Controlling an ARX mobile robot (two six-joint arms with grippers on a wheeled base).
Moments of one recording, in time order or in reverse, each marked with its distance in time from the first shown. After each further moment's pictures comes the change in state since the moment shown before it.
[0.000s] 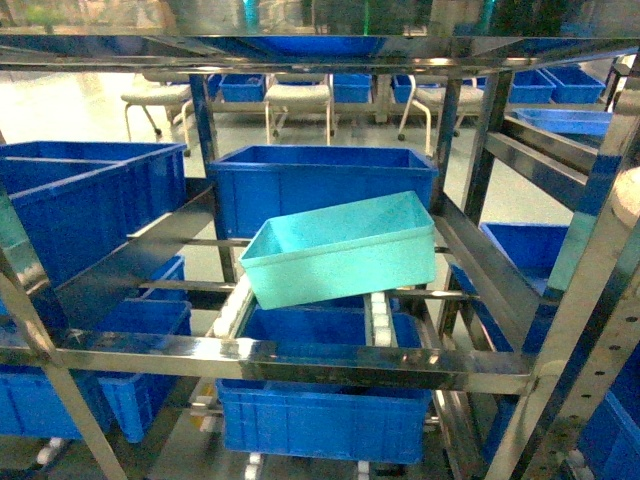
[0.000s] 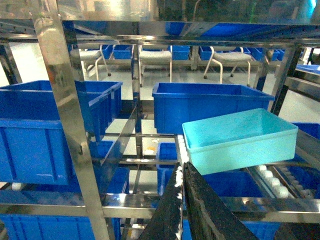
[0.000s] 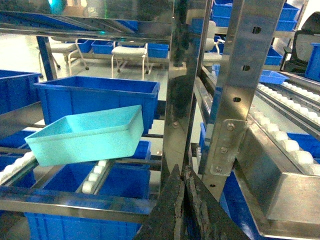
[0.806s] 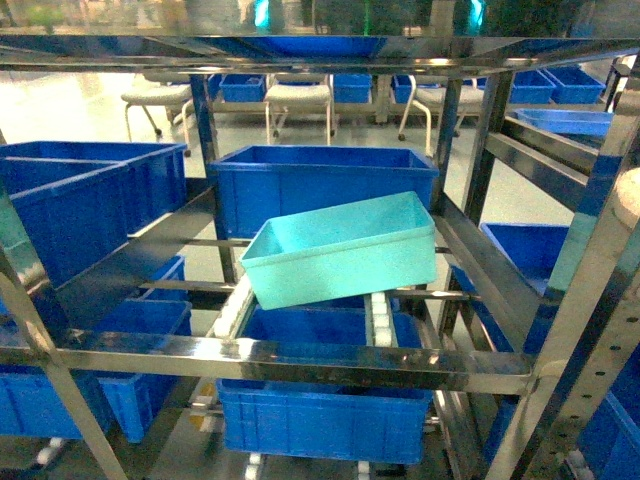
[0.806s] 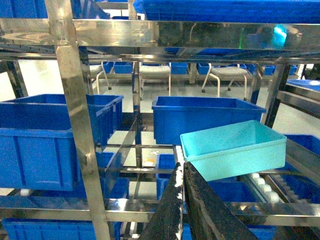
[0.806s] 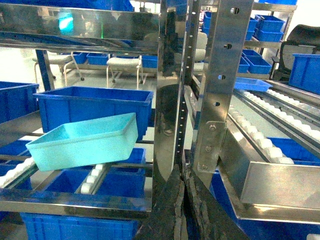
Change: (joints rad) left arm 0.000 -0.595 -0.020 -0.539 0.000 0.000; right arm -0.079 -0.667 -0.051 -0.584 -0.072 0.000
